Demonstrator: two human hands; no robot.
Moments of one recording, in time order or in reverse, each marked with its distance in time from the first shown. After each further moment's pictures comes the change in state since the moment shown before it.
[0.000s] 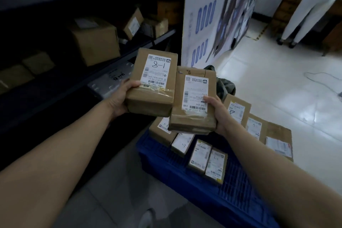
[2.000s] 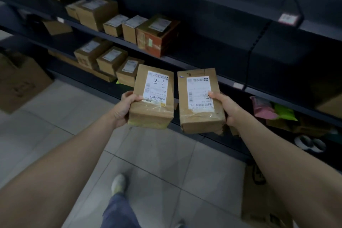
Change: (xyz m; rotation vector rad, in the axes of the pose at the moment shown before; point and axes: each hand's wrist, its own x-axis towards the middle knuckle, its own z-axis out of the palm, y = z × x) left_hand -1.041 -0.628 0.115 -1.454 2.517 0.511; right_hand -0.967 0.669 0.343 -1.569 -2.462 0.606
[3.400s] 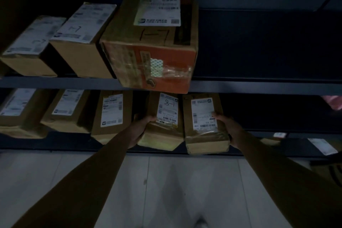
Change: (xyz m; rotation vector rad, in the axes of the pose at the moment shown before) left_hand 0.514 0.014 -0.063 0.390 -0.291 -0.201; right_hand 0.434 0.086 0.084 0.344 0.331 0.080
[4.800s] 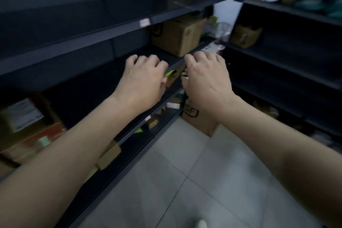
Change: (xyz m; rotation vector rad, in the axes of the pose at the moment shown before) left_hand -0.493 0.211 0.229 1.465 -0.247 1.814; right_hand -0.590 -0.144 0.022 -1.582 1.392 -0.368
